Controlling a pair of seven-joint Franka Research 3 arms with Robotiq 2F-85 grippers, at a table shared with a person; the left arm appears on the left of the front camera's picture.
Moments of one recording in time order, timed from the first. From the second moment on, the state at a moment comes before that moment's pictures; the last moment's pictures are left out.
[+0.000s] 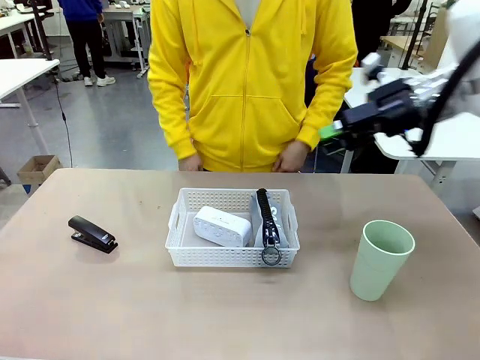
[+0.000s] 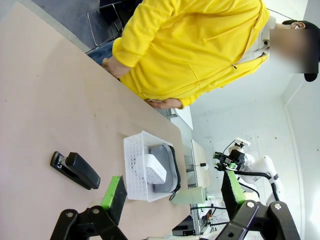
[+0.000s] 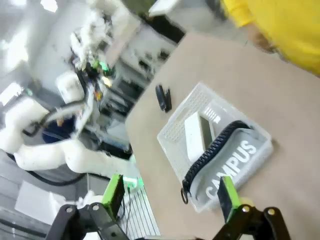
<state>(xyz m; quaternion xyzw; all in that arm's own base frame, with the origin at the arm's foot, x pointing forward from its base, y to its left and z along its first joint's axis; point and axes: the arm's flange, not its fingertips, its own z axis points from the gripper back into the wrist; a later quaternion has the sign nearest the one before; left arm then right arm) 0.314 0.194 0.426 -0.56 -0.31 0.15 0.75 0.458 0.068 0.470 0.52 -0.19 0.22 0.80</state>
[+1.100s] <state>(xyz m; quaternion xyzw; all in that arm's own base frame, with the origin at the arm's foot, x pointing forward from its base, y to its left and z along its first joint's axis) 0.314 0.194 0.426 -0.56 -0.31 0.15 0.75 0.386 -0.114 0.332 0.66 -0.22 0.08 0.71</state>
